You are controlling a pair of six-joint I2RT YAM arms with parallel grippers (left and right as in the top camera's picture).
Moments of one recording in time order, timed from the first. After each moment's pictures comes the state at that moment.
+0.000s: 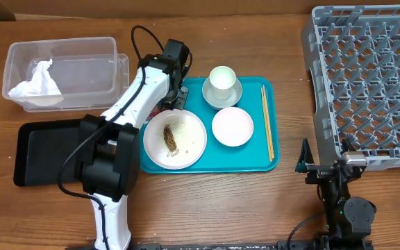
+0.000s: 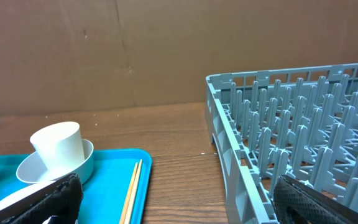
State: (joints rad) left arm -0.33 2.11 1.67 -0.97 -0.12 -0.05; right arm -0.02 0.01 0.02 -0.04 -0.05 0.09
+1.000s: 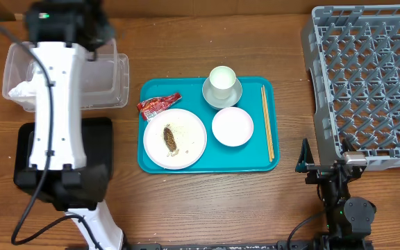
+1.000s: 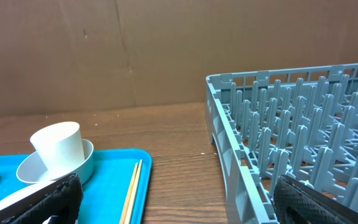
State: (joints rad) left arm 0.02 1.98 2.34 -1.35 -0.25 -0.56; right arm -0.02 0.01 0.02 -0.03 -0.05 0.09
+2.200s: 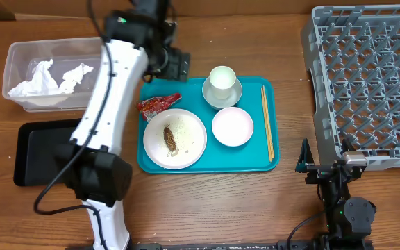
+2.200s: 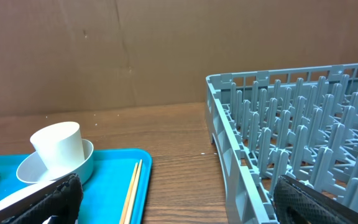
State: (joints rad) left arm -0.28 2.06 2.13 -1.35 0.00 -0.14; right arm -0.02 0.01 0.02 -0.04 -0.05 0.09
